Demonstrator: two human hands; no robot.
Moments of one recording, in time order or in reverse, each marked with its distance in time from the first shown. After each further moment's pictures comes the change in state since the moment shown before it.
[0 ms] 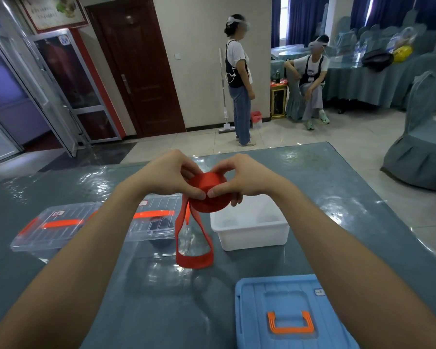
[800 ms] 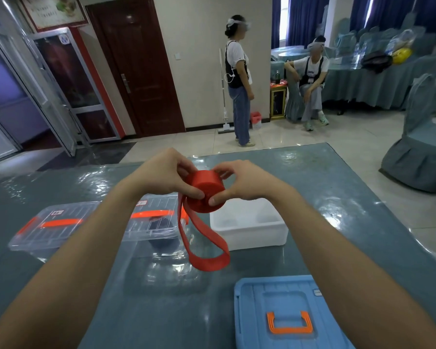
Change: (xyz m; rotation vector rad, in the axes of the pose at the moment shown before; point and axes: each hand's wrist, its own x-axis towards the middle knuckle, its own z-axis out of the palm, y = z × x) left_hand -0.011 0.007 -0.003 -0.007 0.055 -0.067; right_hand 0.000 0.004 0.007 -0.201 0.050 -0.004
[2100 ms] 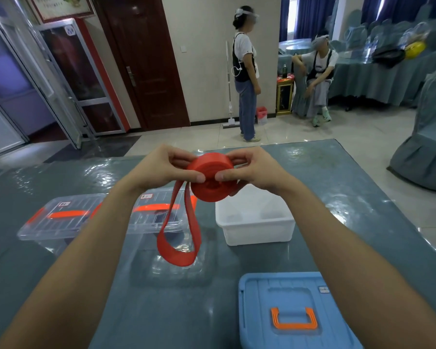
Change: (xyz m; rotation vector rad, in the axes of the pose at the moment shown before) left_hand -0.009 -0.028 0.000 -0.487 0.052 0.051; right_hand 0.001 0.008 0.002 0.644 0.072 -0.067
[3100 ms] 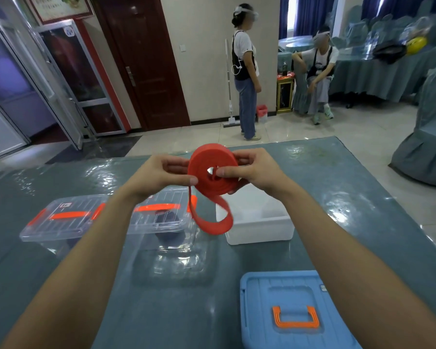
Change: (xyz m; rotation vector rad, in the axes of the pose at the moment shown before) left_hand -0.005 -0.032 -0.003 -0.120 0.014 -0.043; right_hand -0.001 0.011 0.005 0.103 0.103 -0.010
